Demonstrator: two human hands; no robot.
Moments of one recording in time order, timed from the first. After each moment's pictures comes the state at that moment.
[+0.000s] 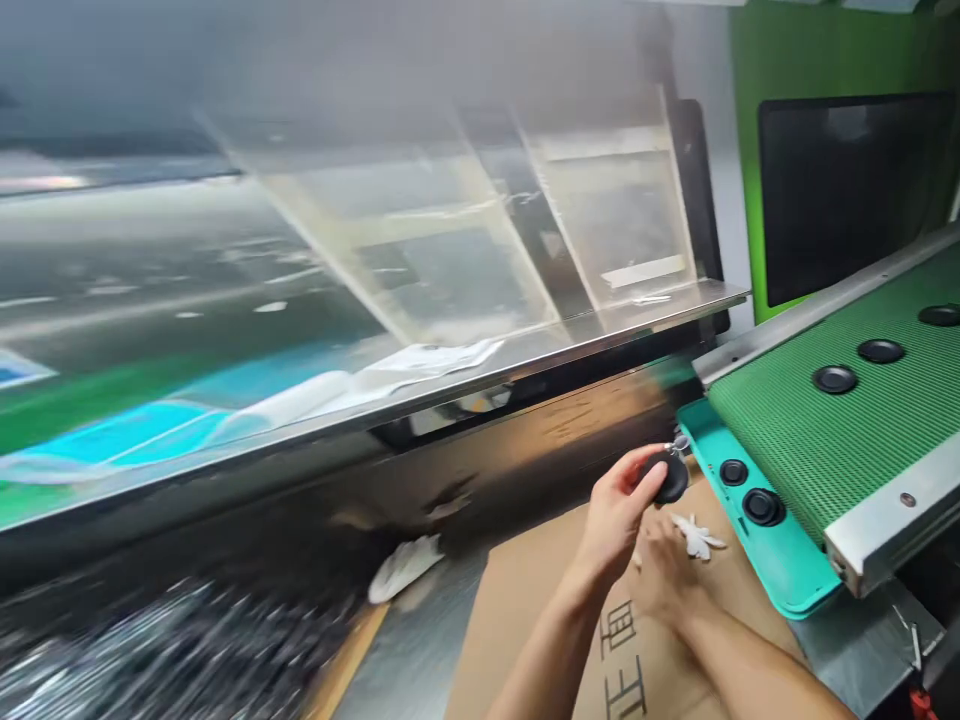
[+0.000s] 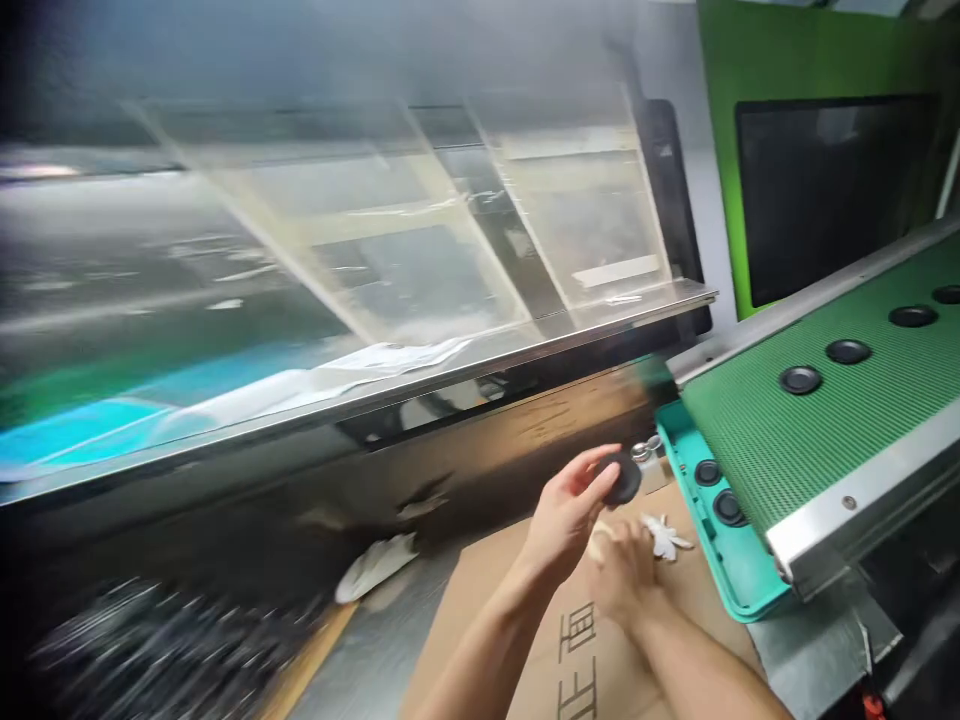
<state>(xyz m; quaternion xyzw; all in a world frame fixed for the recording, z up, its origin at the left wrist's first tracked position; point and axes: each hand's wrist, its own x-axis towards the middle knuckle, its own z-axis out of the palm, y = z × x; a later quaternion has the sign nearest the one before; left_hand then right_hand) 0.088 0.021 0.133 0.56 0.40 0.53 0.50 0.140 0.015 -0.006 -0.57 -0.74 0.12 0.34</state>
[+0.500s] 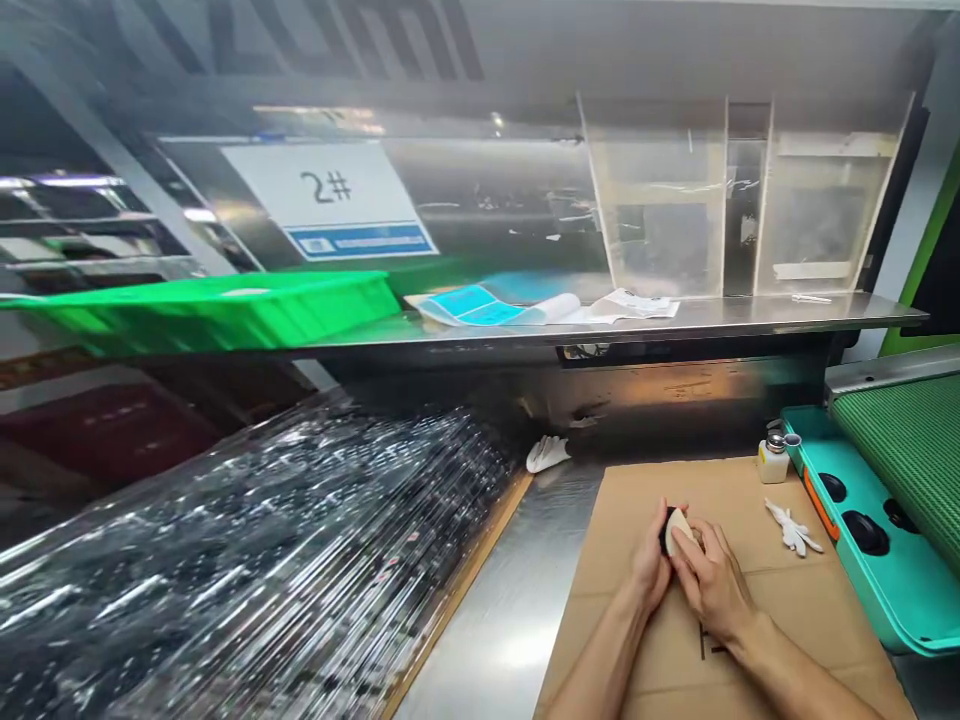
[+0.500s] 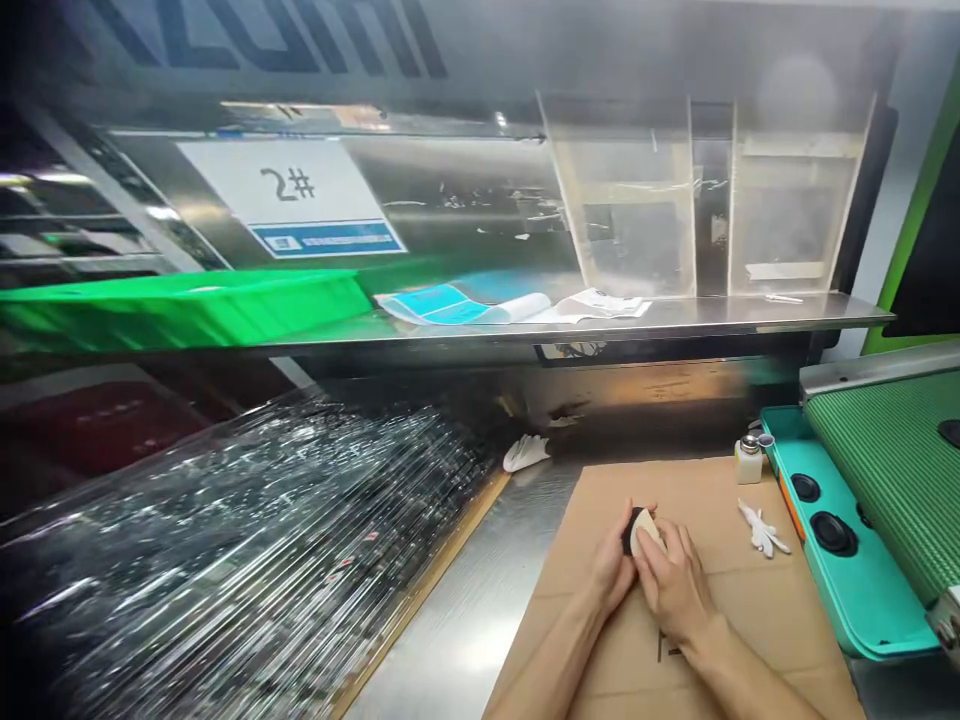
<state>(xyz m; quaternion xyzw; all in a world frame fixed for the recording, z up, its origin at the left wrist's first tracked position) -0.036 -0.020 0.002 0.18 0.34 0.64 0.66 0.092 -0.031 -0.028 -0.35 -0.84 0.10 0.40</state>
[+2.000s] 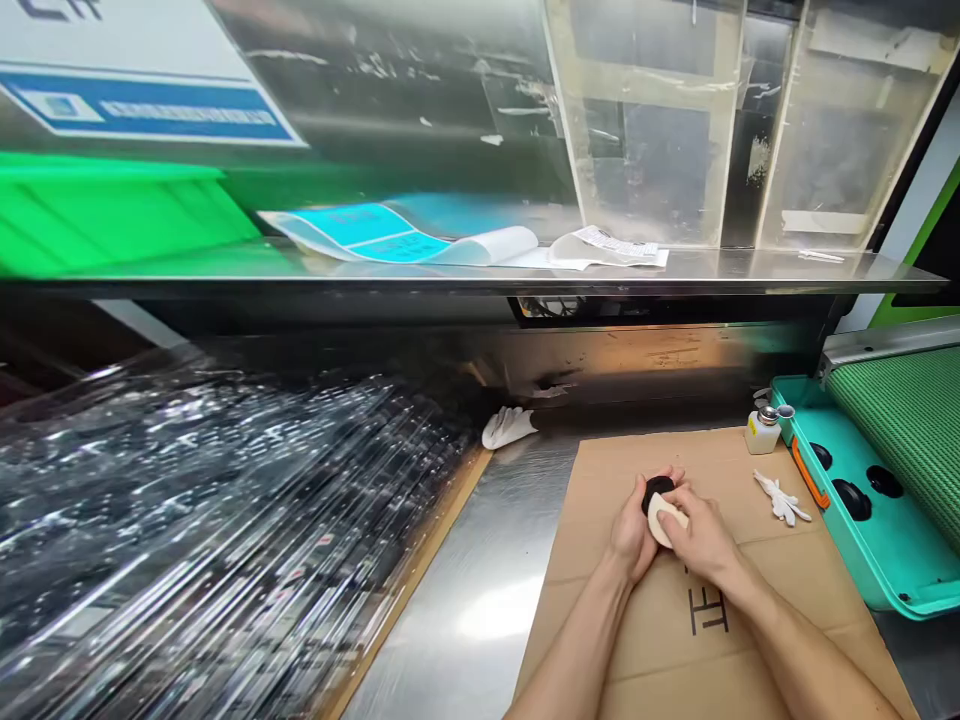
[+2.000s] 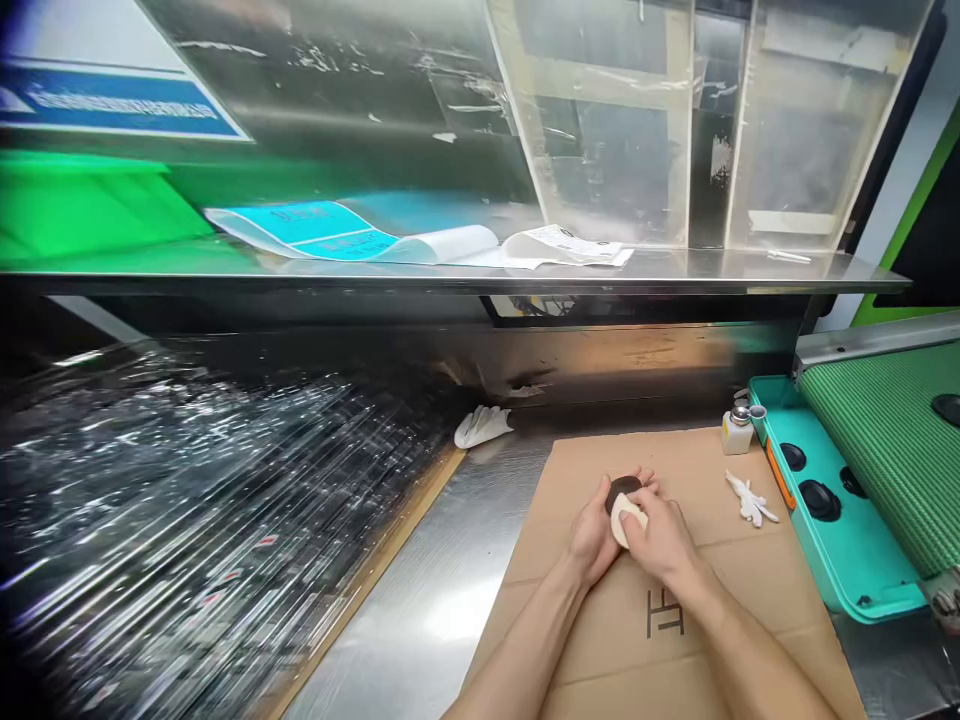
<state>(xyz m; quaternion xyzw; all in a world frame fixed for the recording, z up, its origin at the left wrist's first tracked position) -0.043 -0.008 -0.005 0.11 0.29 0.62 0.72 0.079 -0.002 0.009 -0.47 -0.76 0.32 0.33</state>
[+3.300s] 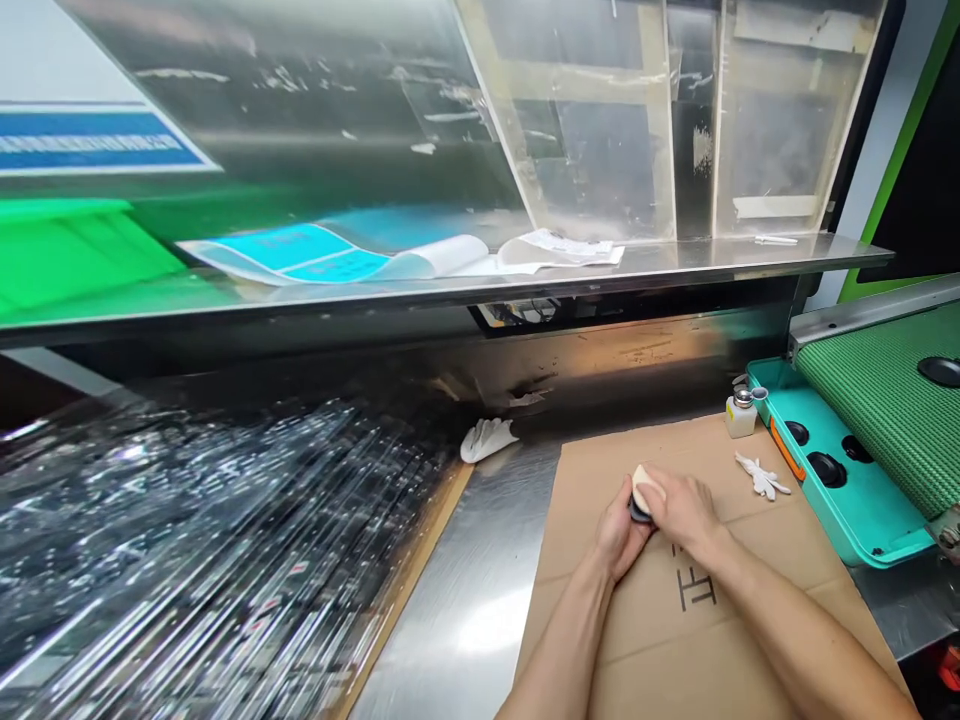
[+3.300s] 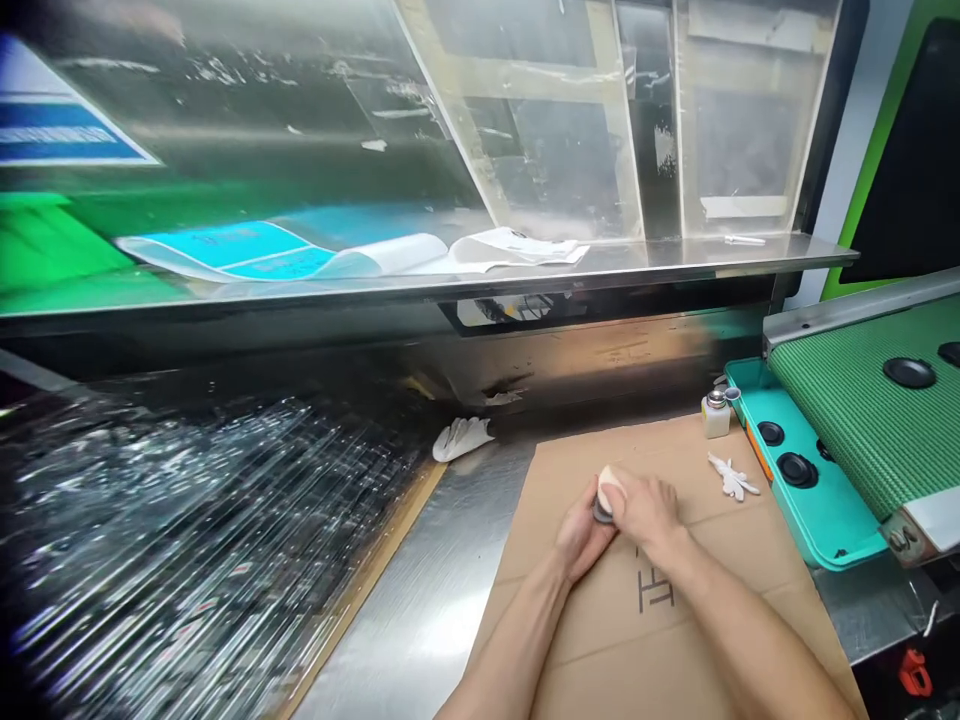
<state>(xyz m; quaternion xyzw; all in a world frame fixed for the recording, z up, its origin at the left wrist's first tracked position) -0.044 -0.015 -0.006 0.13 0.36 0.56 0.73 0.075 0.006 0.018 -0.58 -0.77 0.13 0.21</state>
